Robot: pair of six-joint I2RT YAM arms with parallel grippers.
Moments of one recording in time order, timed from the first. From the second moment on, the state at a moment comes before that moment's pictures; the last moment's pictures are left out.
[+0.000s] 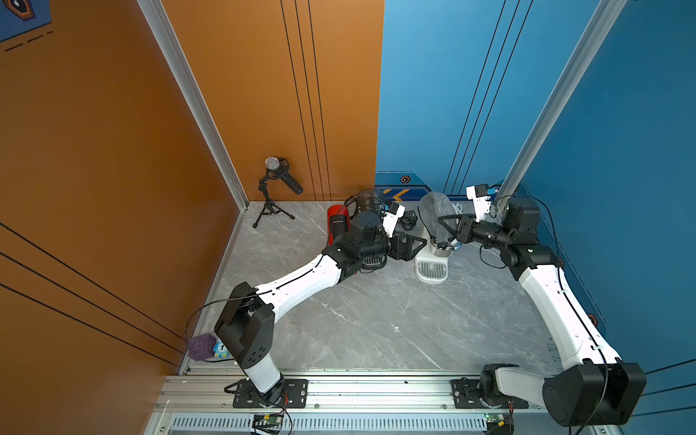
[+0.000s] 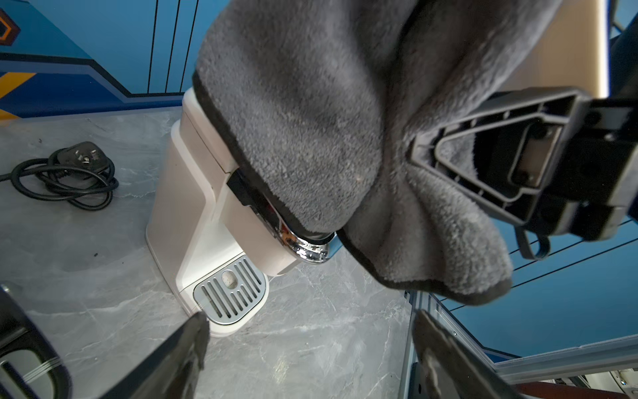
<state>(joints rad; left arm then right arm) -0.73 1.65 1.32 0.09 0.39 -0.49 0.05 1.24 1.19 -0.32 -0.78 0.26</state>
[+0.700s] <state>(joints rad) -0.73 1.68 1.51 0.14 0.29 -0.63 0.26 1.11 1.11 -0.35 -0.37 0.06</state>
